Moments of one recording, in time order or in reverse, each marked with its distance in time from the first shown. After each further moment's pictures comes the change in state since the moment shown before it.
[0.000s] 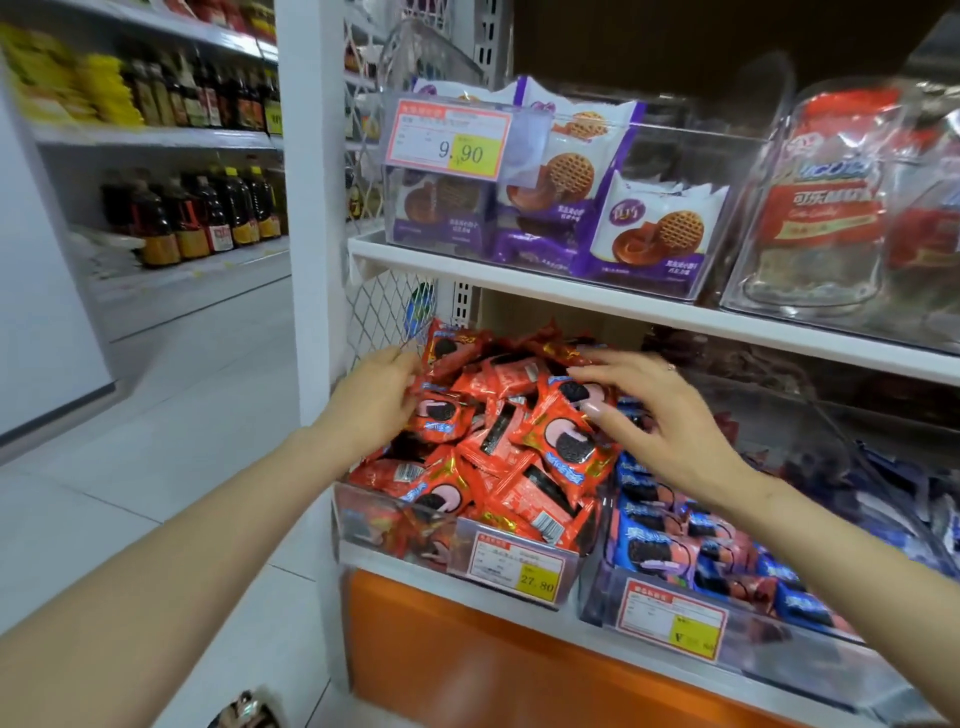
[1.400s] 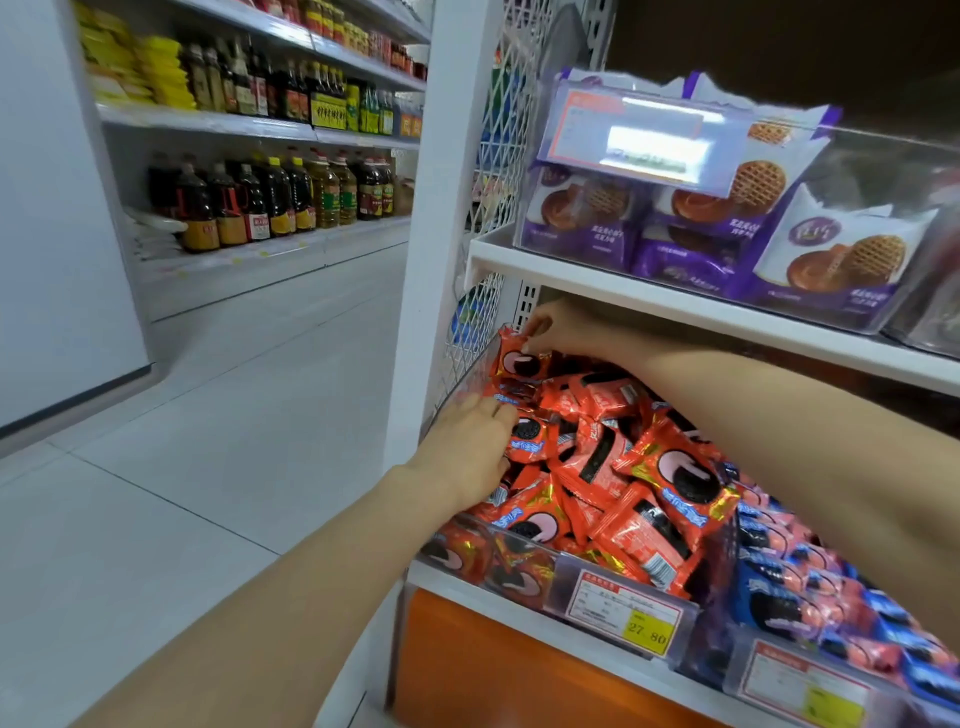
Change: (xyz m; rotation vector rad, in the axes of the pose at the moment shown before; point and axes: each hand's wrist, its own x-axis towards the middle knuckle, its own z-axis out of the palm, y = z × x) left_hand -0.018 -0.006 0.014 0.124 -0.151 0.152; right_hand 0.198 0.005 0.123 -0.057 -0.447 0.293
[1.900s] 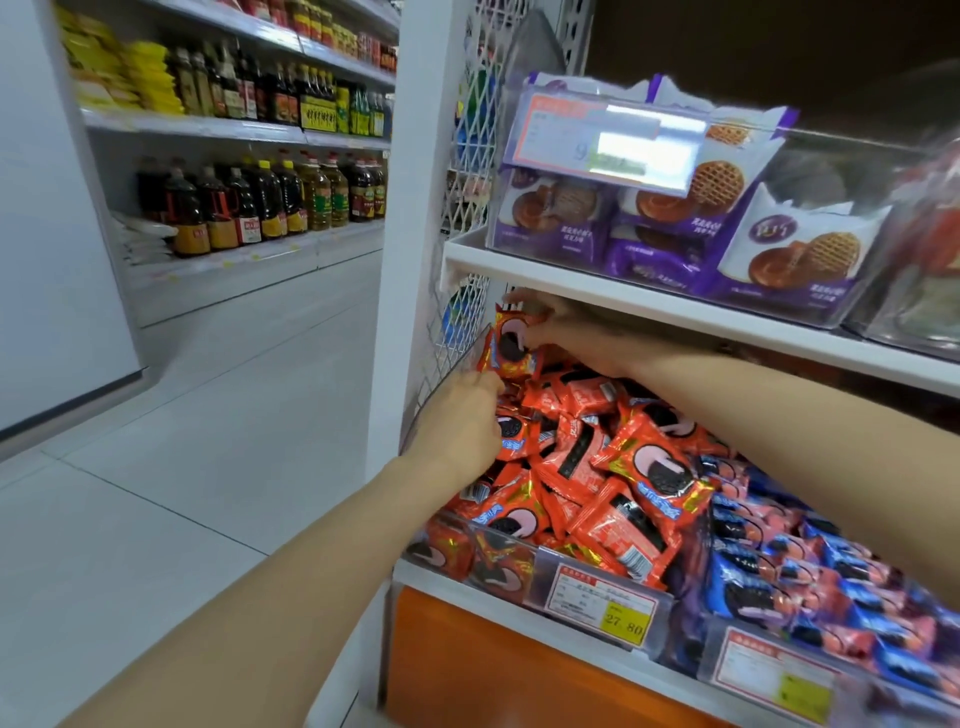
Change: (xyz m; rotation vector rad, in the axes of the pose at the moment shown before) left_hand 0.015 0.011 -0.006 -0.310 0.212 -0.168; right_hand -0.037 -0.001 -0.007 0.622 0.005 0.048
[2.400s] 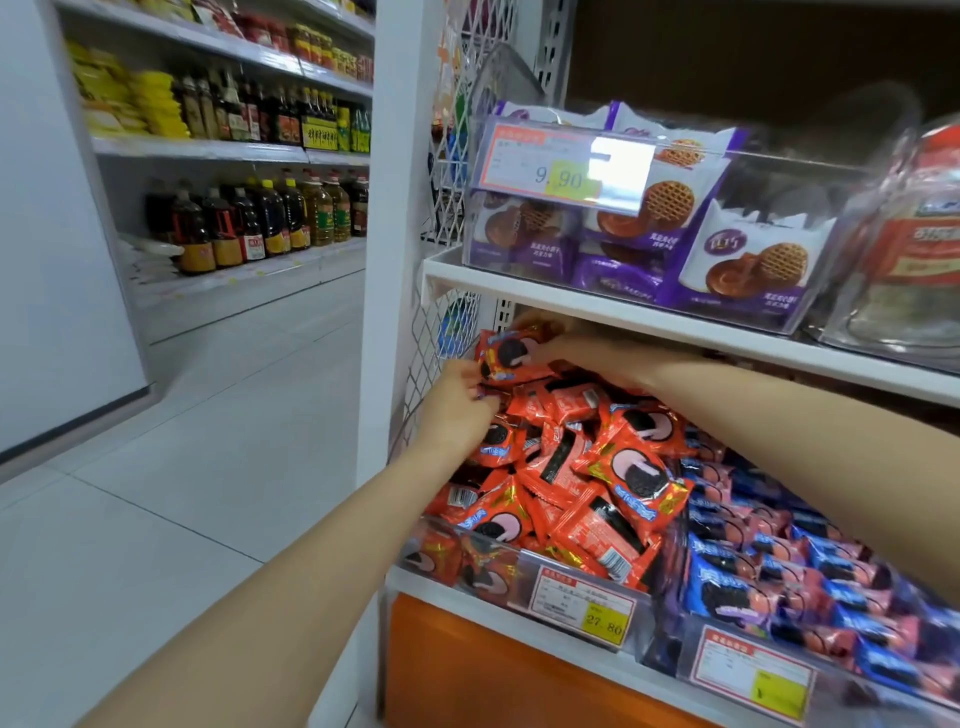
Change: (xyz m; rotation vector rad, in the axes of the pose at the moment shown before) left_hand 0.009 0.023 -0.007 -0.686 0.088 -0.399; right_hand -0.023 0.000 -0.021 -0.075 -0.067 -0.057
